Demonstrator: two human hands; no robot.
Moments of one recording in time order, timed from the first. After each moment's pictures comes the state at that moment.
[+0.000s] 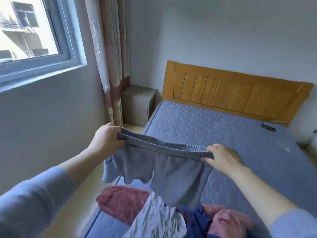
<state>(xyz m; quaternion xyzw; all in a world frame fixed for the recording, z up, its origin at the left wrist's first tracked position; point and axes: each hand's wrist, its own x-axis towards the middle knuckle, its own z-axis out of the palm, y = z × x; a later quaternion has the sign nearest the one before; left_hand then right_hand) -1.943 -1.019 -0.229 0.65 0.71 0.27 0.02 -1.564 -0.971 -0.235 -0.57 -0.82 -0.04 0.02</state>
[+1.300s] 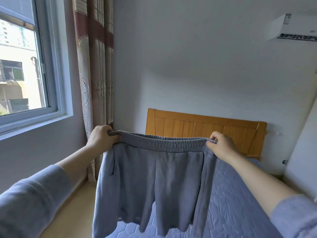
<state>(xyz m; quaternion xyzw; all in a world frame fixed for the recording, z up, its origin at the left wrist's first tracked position) -1.928 -0.996 -0.081 0.58 0.69 0.43 0.04 -1.531 -0.980 -0.070 -0.63 -0.70 0.01 0.34</state>
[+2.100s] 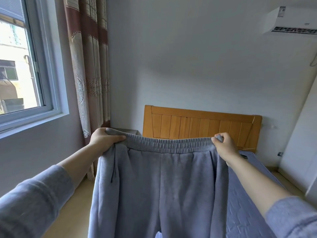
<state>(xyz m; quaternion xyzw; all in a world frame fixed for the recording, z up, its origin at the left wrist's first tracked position) -1.902 -1.002 -0.089 0.50 0.66 0.52 0.23 -1.509 -0.983 -0.098 -0.62 -0.53 0.20 0.53</state>
